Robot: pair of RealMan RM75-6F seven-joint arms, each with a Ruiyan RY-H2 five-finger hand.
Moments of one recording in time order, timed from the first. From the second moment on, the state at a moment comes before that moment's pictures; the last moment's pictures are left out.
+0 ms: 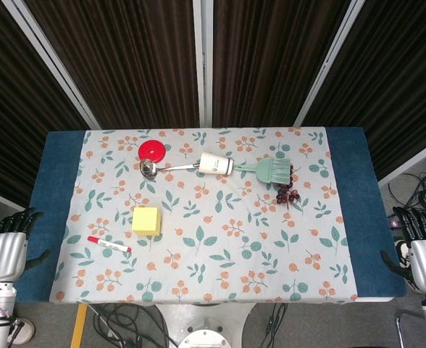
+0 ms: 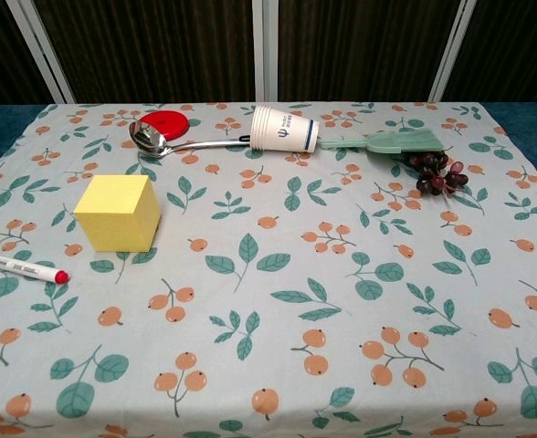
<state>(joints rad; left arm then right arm) -0.08 -1.24 -0.08 -1.61 1.41 1.49 0.19 0.06 -1.09 0.07 -1.56 -1.51 1.51 0.11</state>
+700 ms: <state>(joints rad) -0.19 -1.23 -0.09 -1.57 1.43 1.34 0.15 0.07 -1.07 0.08 -1.56 -1.54 1.53 0.11</state>
